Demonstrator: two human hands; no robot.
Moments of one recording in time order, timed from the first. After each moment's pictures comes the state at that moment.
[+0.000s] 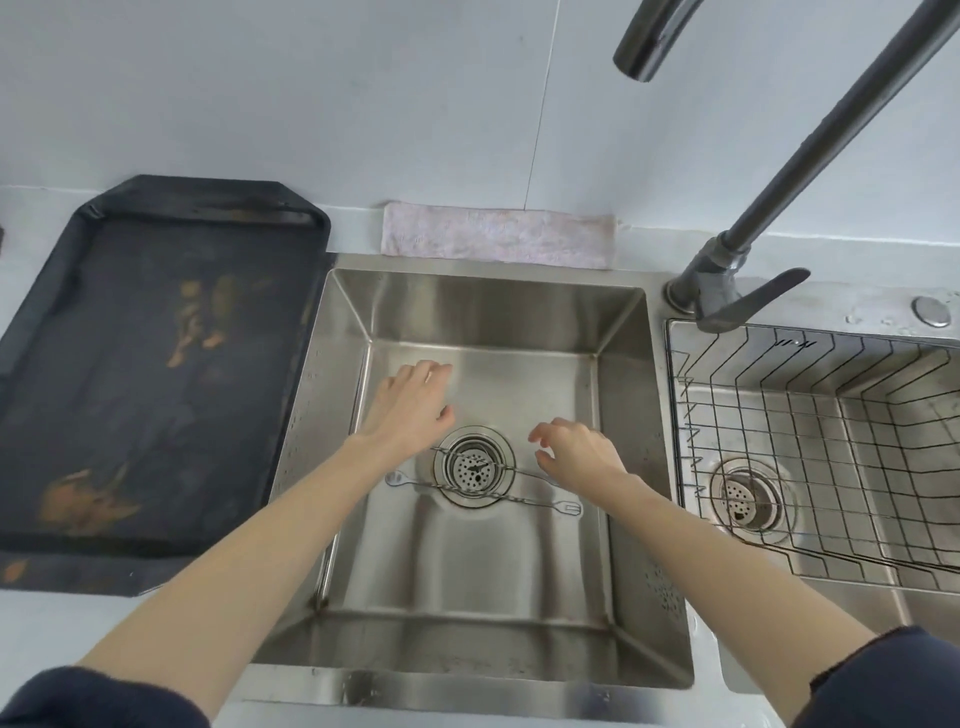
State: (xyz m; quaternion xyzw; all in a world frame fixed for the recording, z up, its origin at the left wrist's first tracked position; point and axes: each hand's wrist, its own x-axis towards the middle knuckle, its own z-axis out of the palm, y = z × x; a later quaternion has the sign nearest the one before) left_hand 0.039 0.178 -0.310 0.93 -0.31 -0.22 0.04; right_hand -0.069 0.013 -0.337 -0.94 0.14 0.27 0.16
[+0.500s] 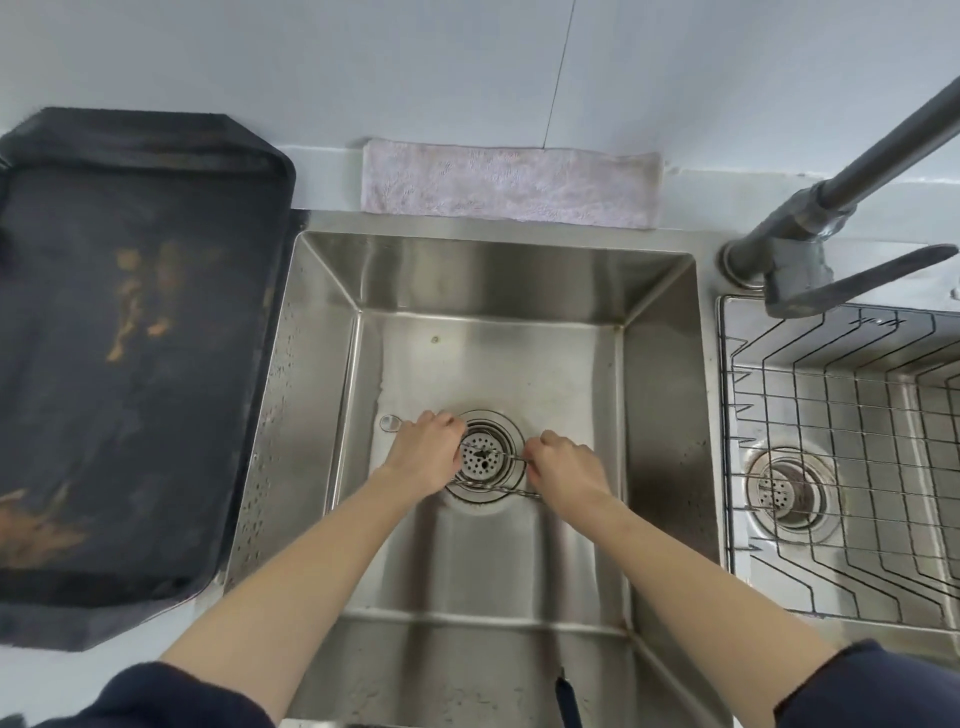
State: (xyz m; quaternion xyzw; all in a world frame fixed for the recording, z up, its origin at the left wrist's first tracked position) left_hand 0.029 0.171 -0.403 0.88 -0.33 -0.35 -0.04; right_hand -0.061 0.030 -0.402 -0.92 0.13 0.33 0.14
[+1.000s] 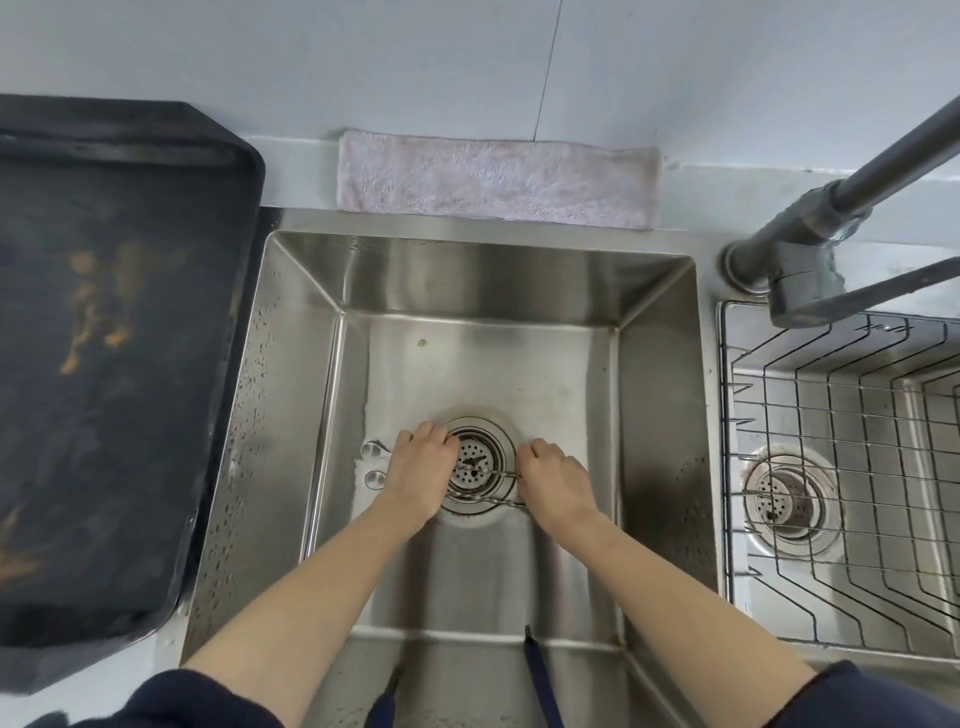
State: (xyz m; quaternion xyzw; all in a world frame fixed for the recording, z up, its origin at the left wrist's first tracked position) left_hand 0.016 0.165 -0.432 0.90 -0.33 -0.28 -0.07; right_hand -0.062 0.032 -0.424 -0.93 0.14 0.31 0.14
